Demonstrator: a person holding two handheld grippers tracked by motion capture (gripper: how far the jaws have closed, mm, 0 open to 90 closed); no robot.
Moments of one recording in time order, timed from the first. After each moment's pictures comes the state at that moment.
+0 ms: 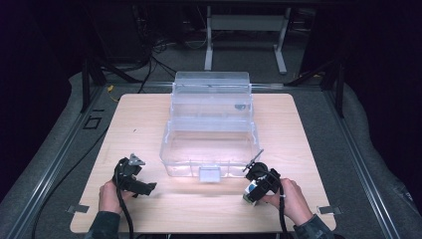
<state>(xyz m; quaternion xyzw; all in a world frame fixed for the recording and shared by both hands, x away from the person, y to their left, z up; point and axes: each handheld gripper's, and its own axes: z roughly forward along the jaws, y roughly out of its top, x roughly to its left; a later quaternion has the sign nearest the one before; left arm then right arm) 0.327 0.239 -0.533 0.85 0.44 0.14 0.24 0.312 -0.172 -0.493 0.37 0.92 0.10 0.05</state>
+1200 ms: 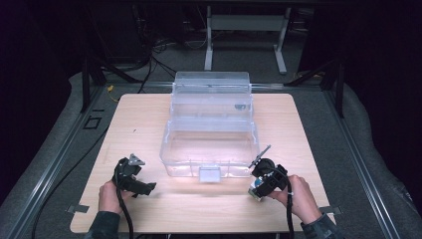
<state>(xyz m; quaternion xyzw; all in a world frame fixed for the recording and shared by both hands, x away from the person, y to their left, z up) 0.328 0.241 -0.533 0.85 0.44 0.14 0.24 0.310 -0.186 -0.470 0.37 0.92 0.11 0.07</state>
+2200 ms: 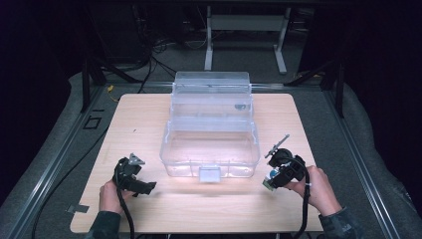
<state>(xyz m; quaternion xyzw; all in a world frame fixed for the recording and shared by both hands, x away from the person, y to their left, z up) 0.329 0.241 -0.534 0.85 0.45 0.15 0.24 0.323 -0.226 -0.444 0.38 0.91 0.11 0.08</state>
